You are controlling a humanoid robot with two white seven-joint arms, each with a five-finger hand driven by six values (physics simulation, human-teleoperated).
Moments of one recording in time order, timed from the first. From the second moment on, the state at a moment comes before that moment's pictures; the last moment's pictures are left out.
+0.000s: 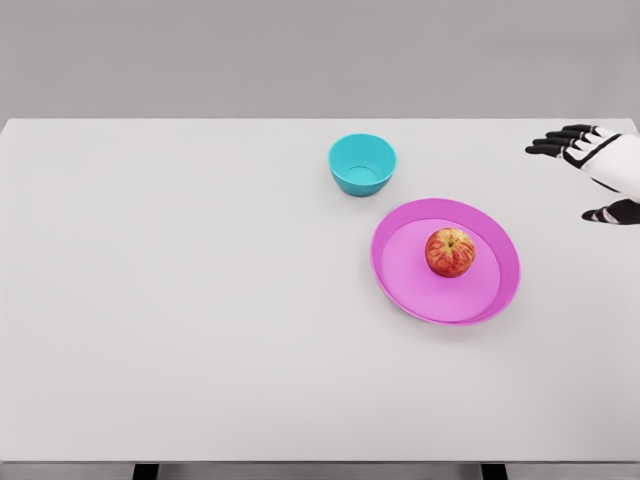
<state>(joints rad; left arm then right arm) 0.00 0.00 0.02 -0.08 -0.08 0.00 0.06 -0.30 -1.03 0.29 -1.49 0.34 -0.61 0.19</state>
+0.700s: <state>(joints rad) 0.00 0.00 0.02 -0.08 -0.08 0.00 0.06 -0.57 -0.96 0.41 -1.57 0.33 -0.61 0.60</state>
